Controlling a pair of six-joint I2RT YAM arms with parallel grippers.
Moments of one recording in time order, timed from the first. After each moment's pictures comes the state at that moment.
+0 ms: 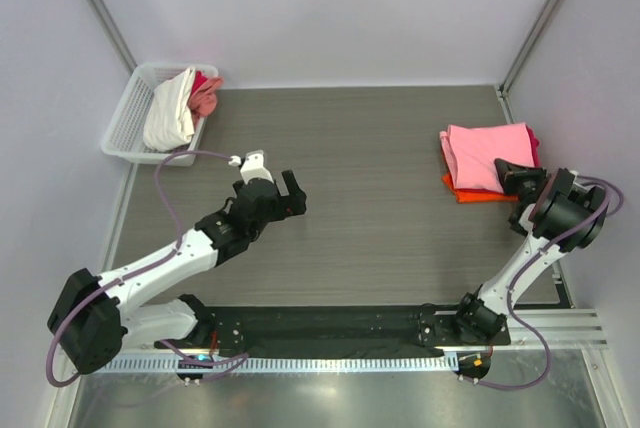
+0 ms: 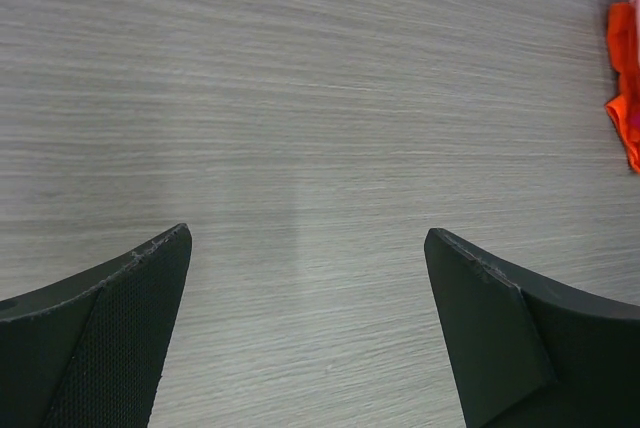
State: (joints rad) left arm -0.75 1.14 0.70 -0.09 -0.40 -0.69; right arm -0.66 2.02 0.74 1.02 -0.59 1.23
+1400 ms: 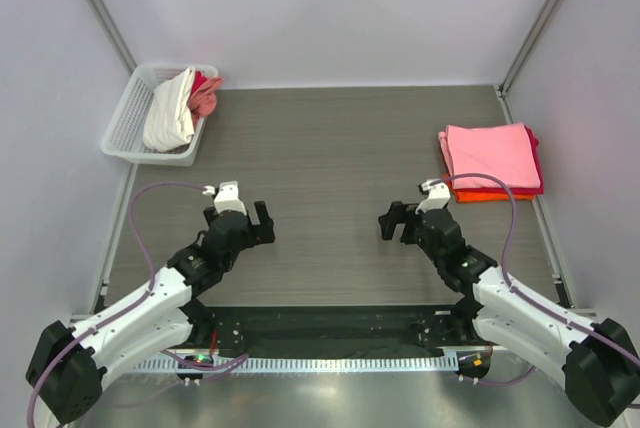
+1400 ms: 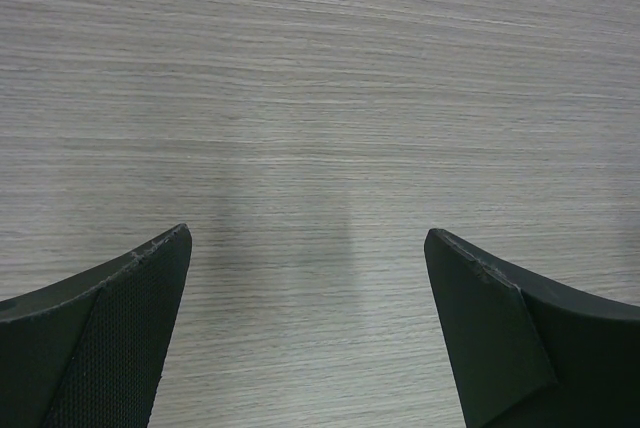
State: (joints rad) left arm -0.67 0.80 0.39 -0.16 -0.45 -0.55; right arm 0.59 0.82 0.29 0.08 0.26 0.42
